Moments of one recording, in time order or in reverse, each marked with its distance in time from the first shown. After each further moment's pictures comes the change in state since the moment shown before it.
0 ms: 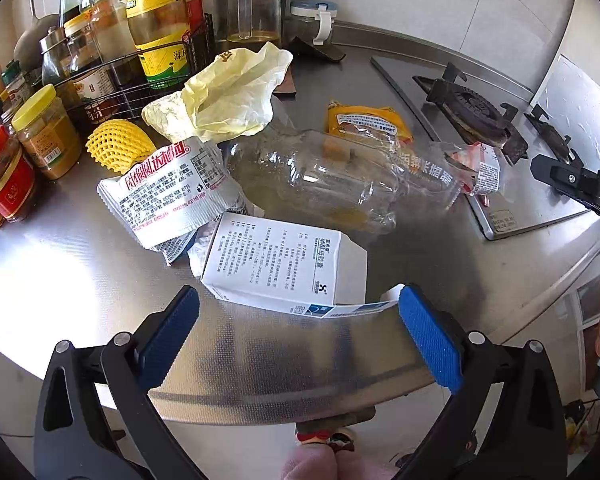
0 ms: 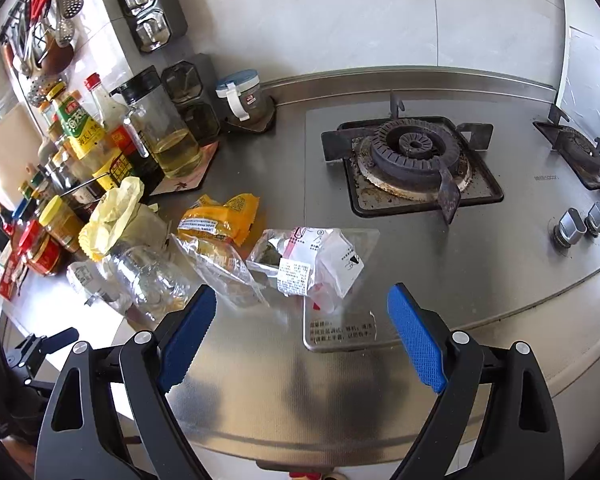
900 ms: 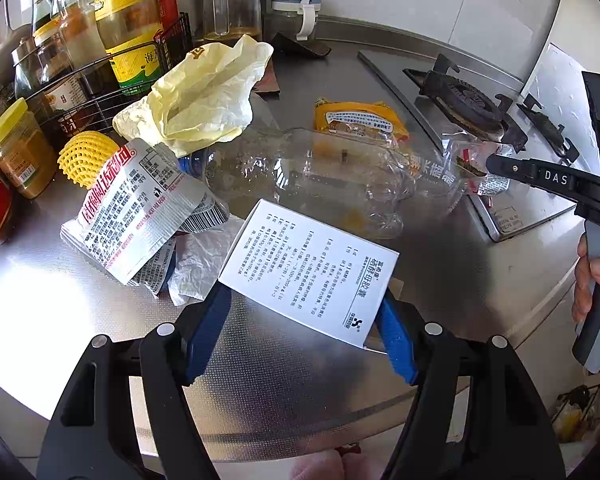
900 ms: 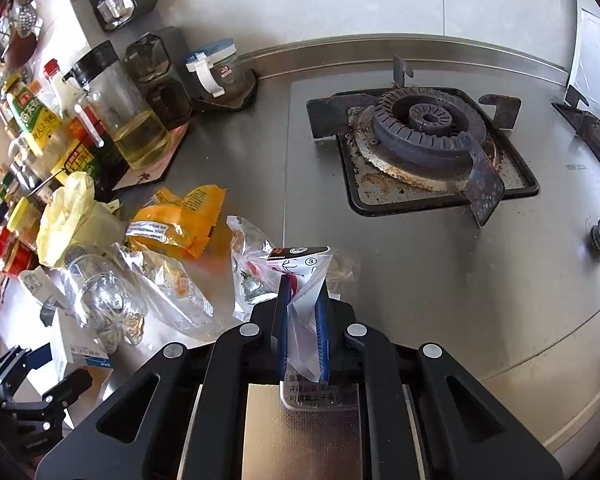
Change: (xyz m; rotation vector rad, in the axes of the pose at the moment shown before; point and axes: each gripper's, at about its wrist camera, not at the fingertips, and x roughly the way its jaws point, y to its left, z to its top) left arm 0.017 -0.003 0.006 0.053 -0.011 -0.038; right arm 0.053 -0.011 0.007 0.025 0.053 -0.007
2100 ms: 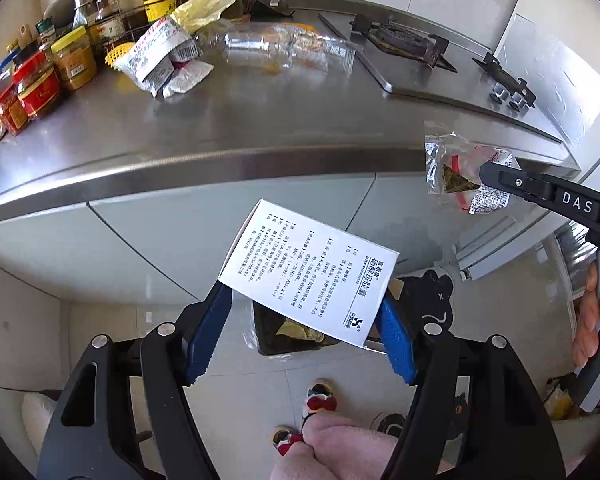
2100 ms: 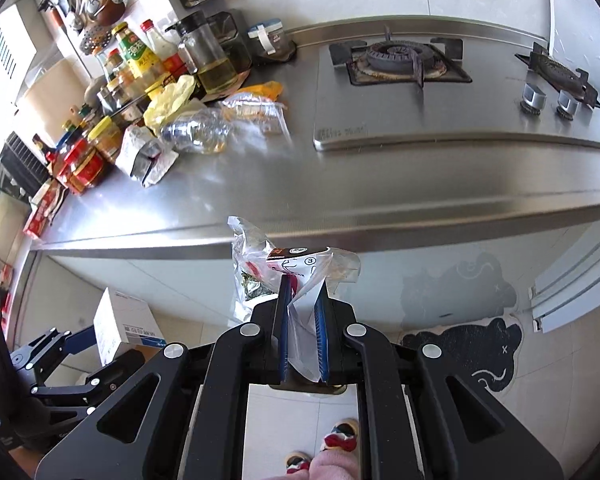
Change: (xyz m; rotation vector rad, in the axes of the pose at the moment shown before) left arm -0.091 -0.080 -0.187 -0.040 0.056 0.001; right arm -0.124 -0.006 -0.186 -0.032 0.063 0.107
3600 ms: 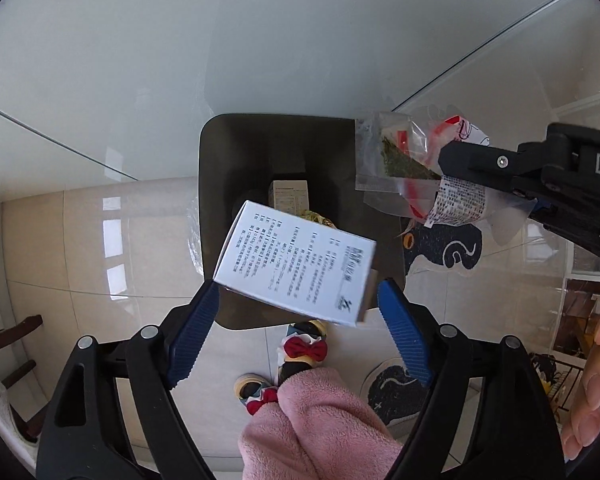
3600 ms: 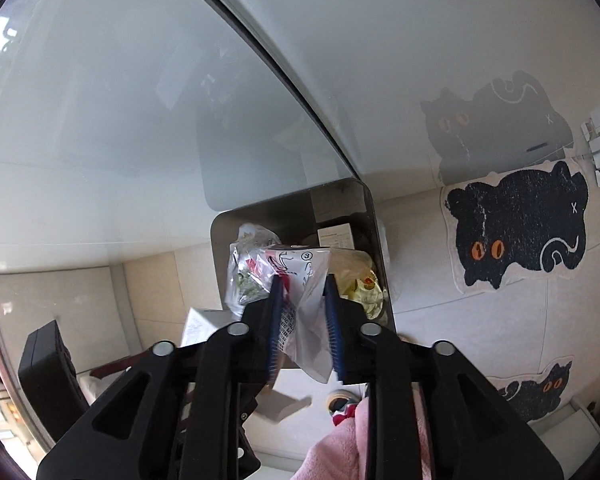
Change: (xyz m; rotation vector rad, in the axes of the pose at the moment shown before) left arm 0.342 0.042 -0.117 -0.131 0.452 -0.072; right arm 0.325 -0.057 -0.119 0.306 0.467 0.011
